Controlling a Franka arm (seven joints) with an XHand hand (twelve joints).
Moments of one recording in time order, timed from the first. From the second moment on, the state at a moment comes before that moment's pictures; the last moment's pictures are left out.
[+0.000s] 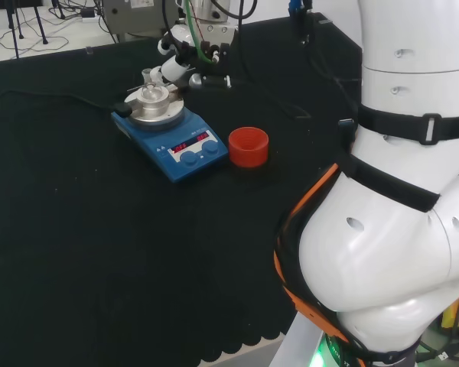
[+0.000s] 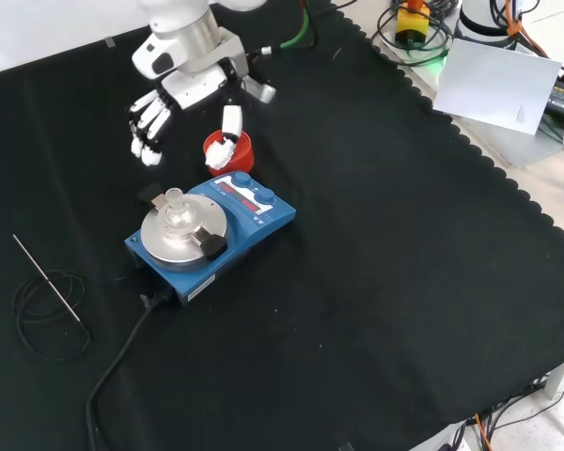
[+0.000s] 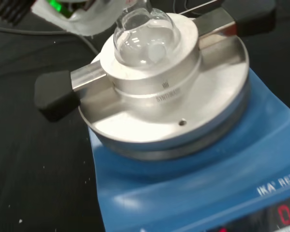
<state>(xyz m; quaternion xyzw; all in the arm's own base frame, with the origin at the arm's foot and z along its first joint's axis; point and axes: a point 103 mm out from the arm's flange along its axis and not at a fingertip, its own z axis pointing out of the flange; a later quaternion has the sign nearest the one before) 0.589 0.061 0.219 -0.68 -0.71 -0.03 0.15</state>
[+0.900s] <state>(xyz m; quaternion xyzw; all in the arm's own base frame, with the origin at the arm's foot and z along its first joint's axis) 0.504 0.041 0.228 -0.69 -0.70 0.05 0.17</state>
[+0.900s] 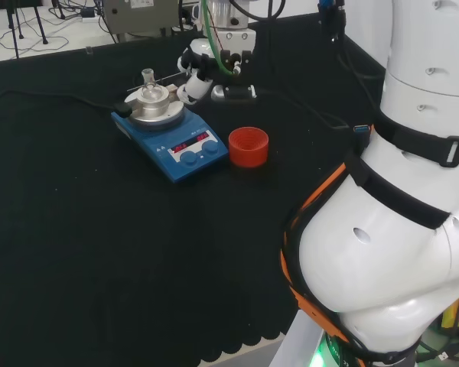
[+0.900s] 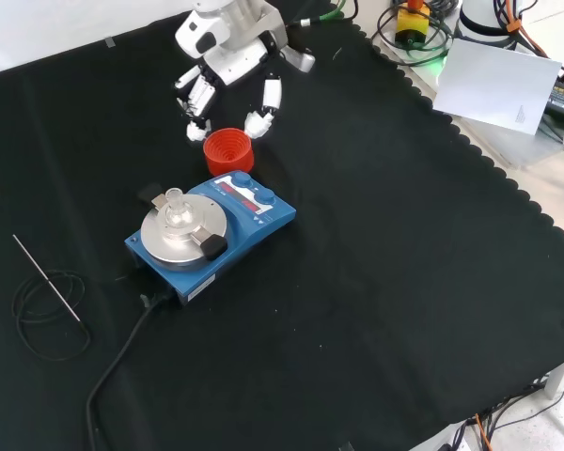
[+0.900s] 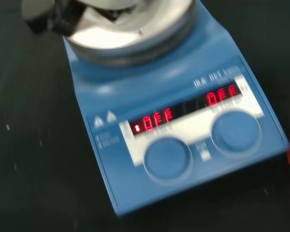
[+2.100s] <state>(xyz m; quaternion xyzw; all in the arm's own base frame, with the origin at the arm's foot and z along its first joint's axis) 0.461 0.050 0.192 -0.65 -0.66 0.26 0.27</state>
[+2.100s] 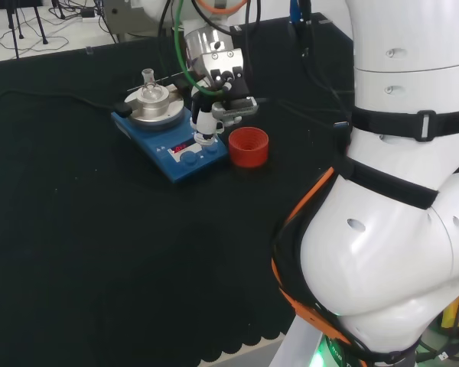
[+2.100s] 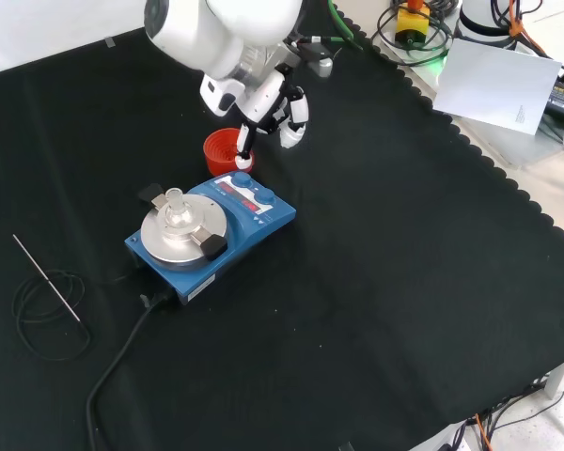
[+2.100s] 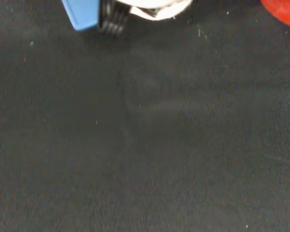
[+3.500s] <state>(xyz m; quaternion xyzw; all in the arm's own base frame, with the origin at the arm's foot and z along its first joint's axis) 0.448 0.074 0.176 -0.60 -0.65 0.35 0.30</state>
